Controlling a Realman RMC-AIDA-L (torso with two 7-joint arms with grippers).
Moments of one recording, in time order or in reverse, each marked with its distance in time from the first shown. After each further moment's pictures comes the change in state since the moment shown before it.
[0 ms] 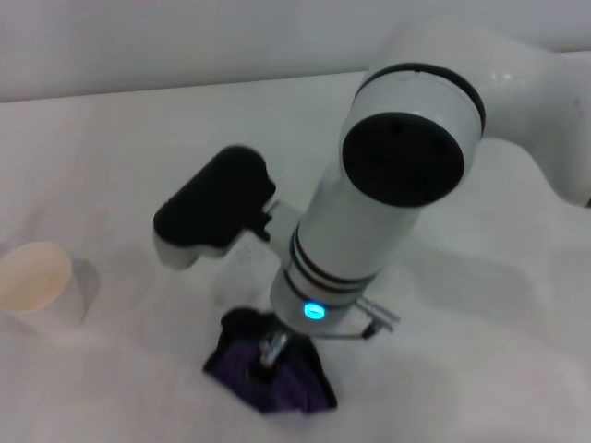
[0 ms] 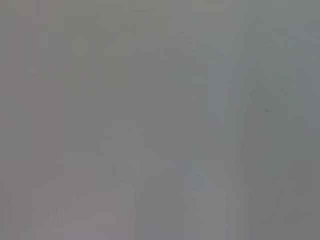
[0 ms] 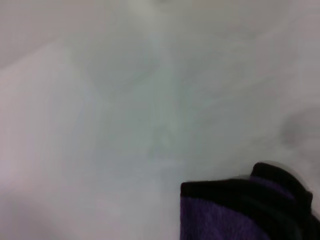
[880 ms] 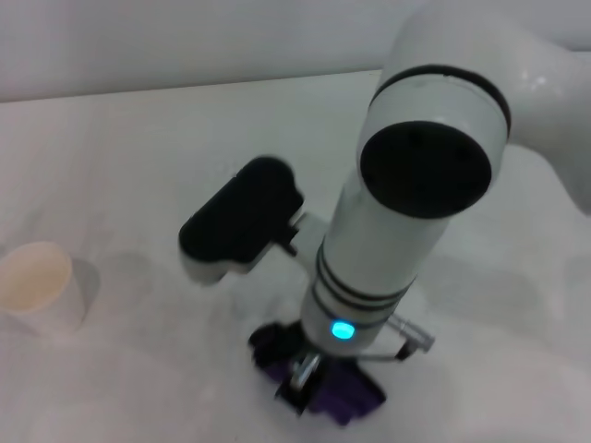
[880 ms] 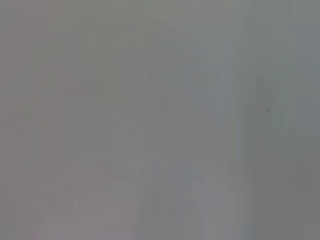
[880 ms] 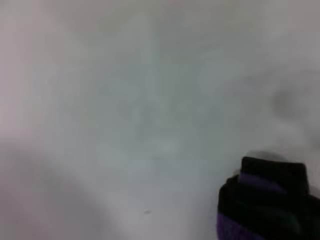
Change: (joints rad) left arm 0.003 0.000 -0.001 0.001 -0.001 0.001 0.000; right arm -0.056 0.000 0.021 -0.103 -0.066 0.158 0.083
